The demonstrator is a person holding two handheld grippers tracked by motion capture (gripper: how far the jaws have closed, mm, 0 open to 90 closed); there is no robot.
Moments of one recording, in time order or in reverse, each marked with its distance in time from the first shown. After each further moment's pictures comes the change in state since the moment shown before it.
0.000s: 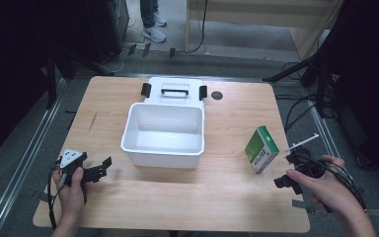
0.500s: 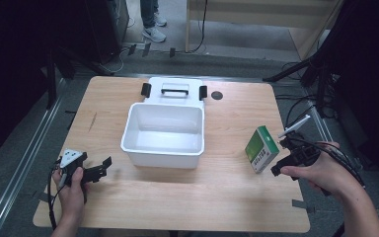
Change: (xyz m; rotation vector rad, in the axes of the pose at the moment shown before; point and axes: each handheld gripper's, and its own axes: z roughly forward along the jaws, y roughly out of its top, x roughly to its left) left arm 0.000 0.000 0.000 0.002 -0.001 -0.003; right arm 0.007 0.038 -0.023 0.060 0.001 -0.021
